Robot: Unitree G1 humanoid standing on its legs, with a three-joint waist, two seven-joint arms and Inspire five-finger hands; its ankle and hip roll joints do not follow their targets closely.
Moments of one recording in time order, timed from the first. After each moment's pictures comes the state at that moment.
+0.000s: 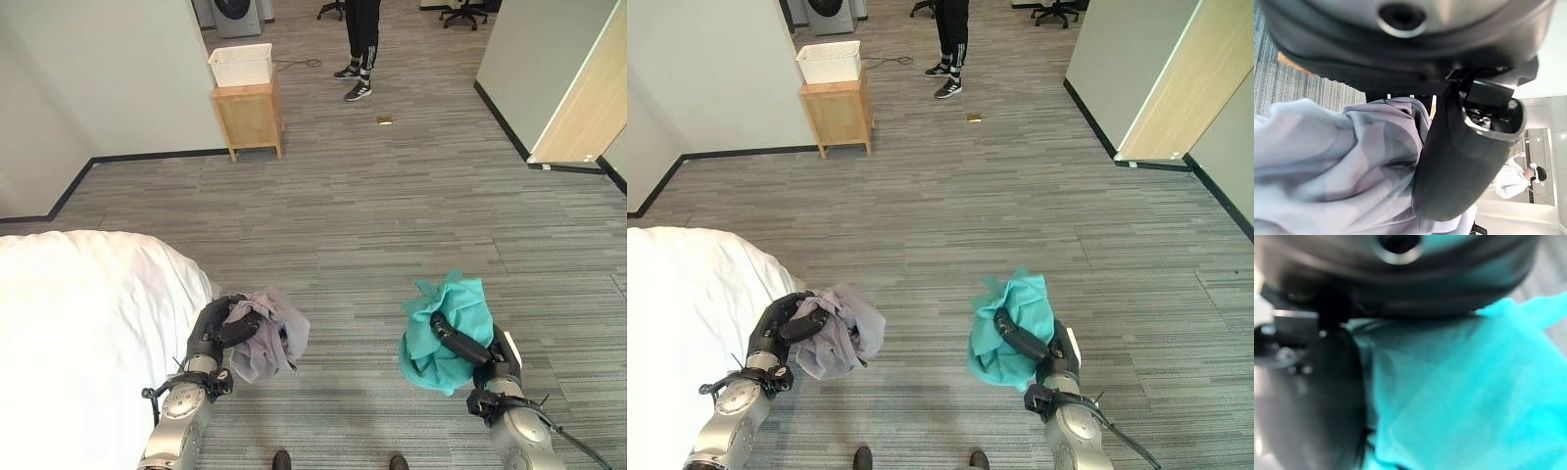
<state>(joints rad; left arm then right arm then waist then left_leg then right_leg) 0.08 0.31 -0.06 0.22 -0.38 -0.05 0.10 0.17 -0.35 -0.09 0.14 0.45 -0.04 -0.05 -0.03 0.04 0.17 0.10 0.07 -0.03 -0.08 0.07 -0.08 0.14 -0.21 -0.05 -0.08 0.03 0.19</state>
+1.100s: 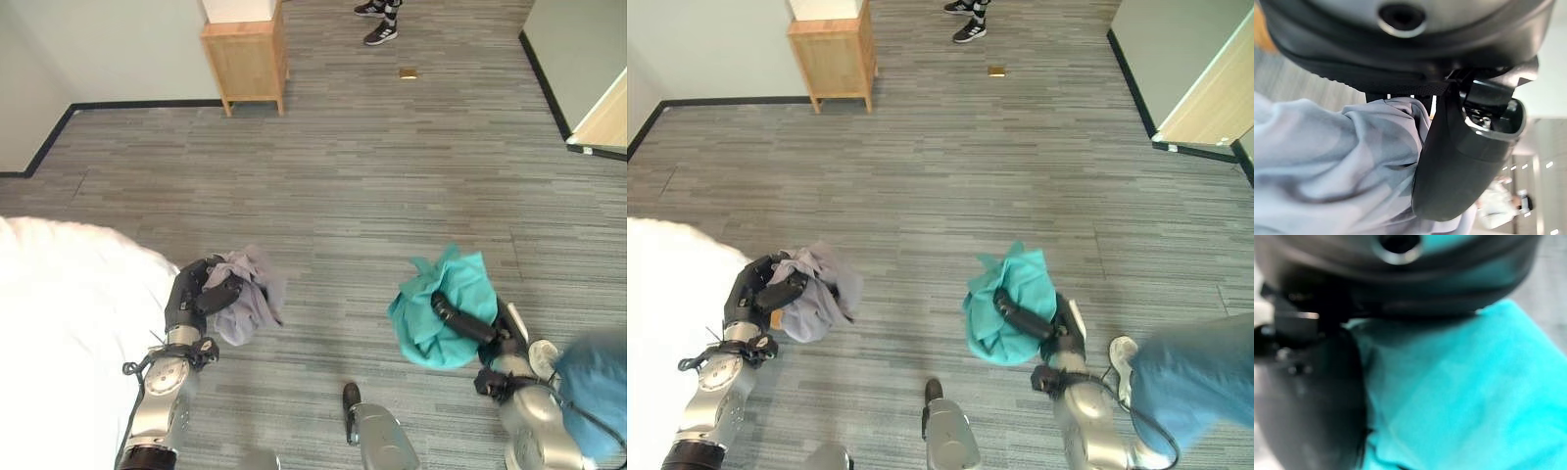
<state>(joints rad) -0.04 0.29 -0.01 0.17 -0.45 -0.08 0.12 0.13 -0.43 -0.14 0.10 0.50 -0.06 -0.03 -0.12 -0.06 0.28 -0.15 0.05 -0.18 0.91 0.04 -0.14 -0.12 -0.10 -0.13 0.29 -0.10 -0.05</state>
